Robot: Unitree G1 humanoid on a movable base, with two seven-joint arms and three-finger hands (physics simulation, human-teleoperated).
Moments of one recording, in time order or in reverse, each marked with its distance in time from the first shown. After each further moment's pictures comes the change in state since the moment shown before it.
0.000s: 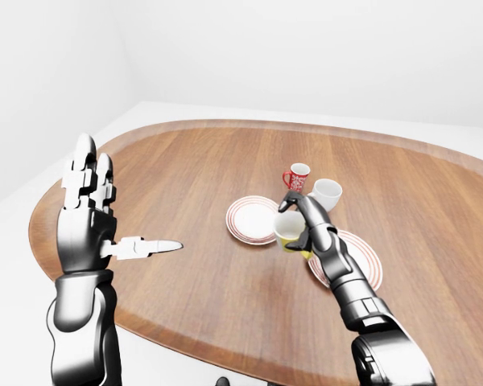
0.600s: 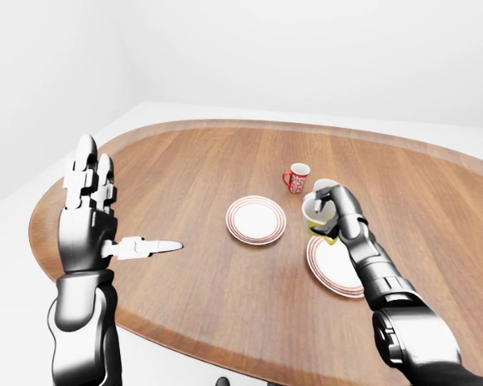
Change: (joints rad) left arm 0.000 -0.001 -0.002 0.004 0.003 0.000 0.001; right arm -0.145 -0.174 -0.076 0.300 0.101 -0.105 -0.127
